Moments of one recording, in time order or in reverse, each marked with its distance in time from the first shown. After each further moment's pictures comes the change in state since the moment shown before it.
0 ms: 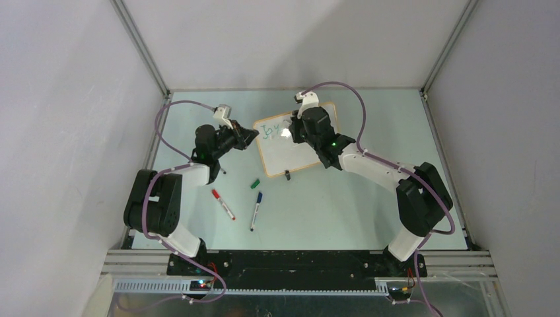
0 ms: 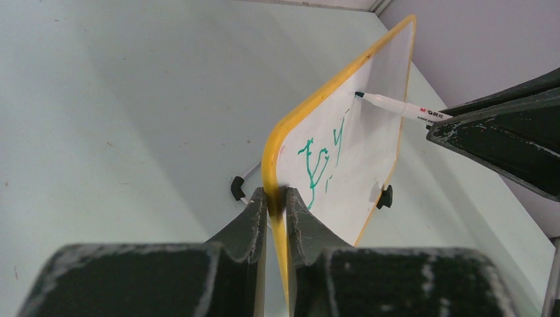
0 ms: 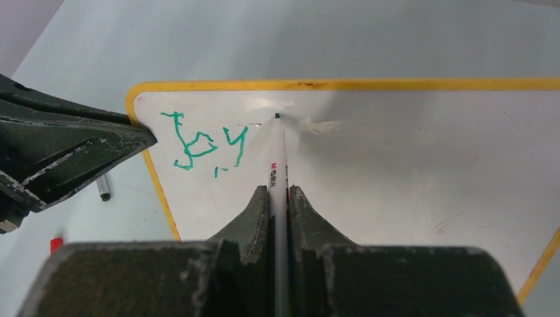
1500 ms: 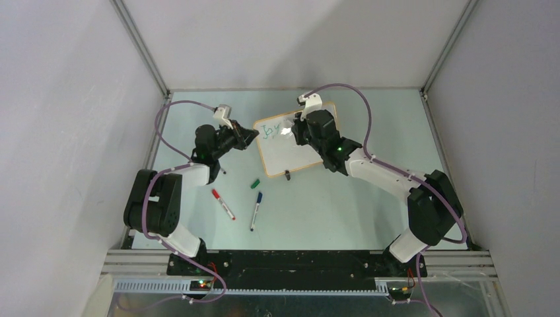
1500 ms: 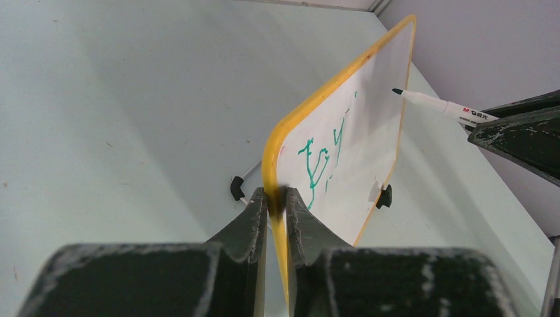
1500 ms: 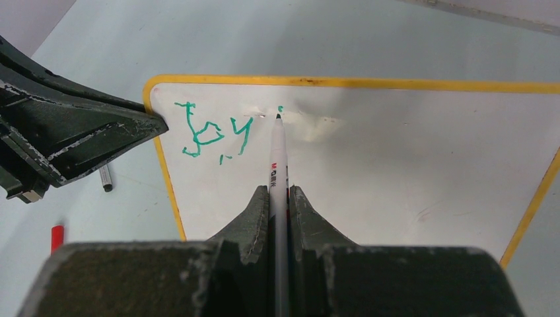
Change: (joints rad) left arm 0.000 0.000 0.000 0.000 0.000 0.001; right arm 0.023 -0.092 -0.060 0.011 0.016 -0.042
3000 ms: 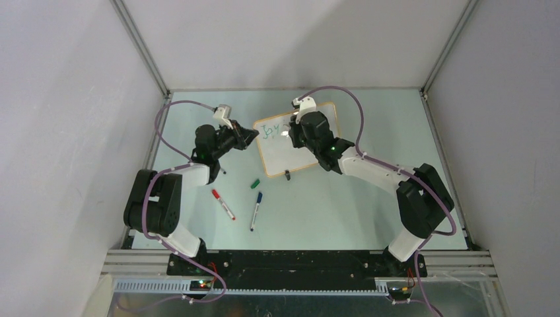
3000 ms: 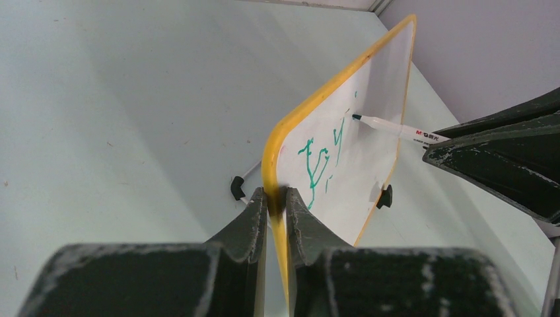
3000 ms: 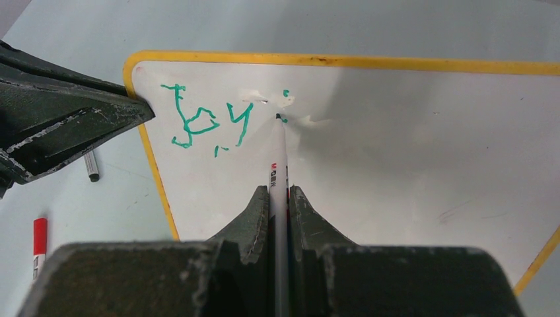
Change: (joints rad) left arm 0.000 0.000 0.000 -0.001 -0.001 0.000; right arm 0.000 0.077 0.017 0.001 -0.011 0.003
